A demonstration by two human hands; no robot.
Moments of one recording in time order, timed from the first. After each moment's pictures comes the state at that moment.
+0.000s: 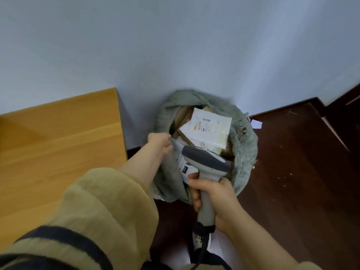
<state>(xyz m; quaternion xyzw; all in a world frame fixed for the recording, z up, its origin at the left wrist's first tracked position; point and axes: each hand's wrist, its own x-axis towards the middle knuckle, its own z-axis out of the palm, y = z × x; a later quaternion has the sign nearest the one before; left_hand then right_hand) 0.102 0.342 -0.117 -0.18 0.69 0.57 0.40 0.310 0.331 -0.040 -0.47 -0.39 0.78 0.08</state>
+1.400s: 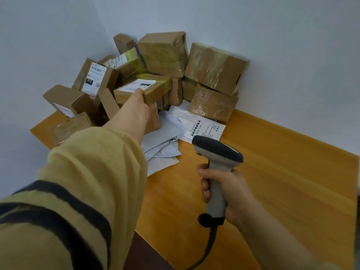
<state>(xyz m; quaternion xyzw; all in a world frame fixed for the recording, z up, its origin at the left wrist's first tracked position) -0.228 -0.252 0.053 -0.43 0.43 0.79 0.00 -0.041 -0.060 0.023 -0.20 -0.54 0.78 -0.23</state>
